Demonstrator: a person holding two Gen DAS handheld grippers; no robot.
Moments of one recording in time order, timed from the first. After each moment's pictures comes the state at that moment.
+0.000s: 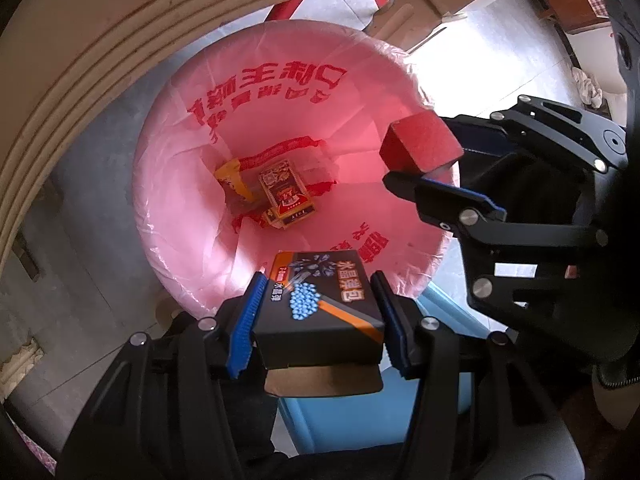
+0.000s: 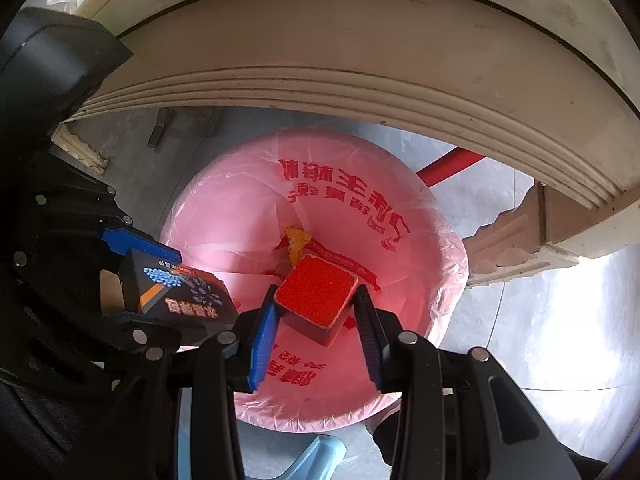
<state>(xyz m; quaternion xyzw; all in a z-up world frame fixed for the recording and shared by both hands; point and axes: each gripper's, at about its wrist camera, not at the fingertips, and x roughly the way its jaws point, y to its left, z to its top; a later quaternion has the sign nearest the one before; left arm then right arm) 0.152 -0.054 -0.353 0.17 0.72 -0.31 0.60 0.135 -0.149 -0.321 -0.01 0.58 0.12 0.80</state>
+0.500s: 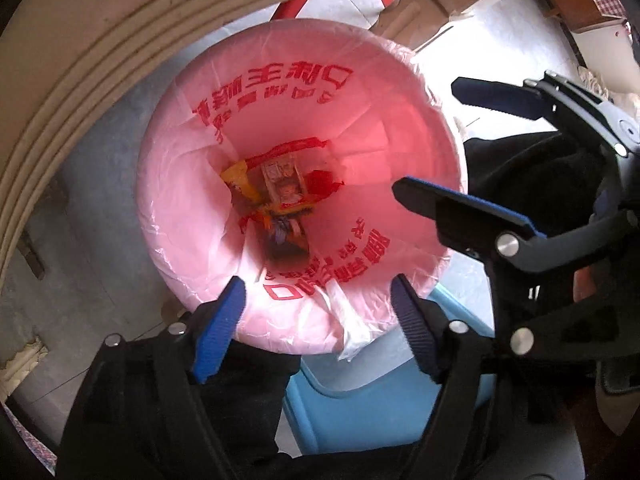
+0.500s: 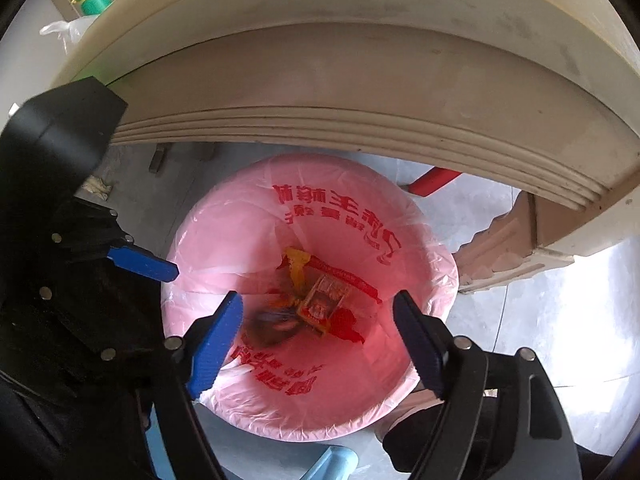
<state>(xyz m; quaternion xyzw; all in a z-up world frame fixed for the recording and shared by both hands) 0.153 -0.055 -0.357 0.18 0.72 -0.31 0.60 0.136 -0.163 -0.306 0.03 0.57 0.12 0.82</state>
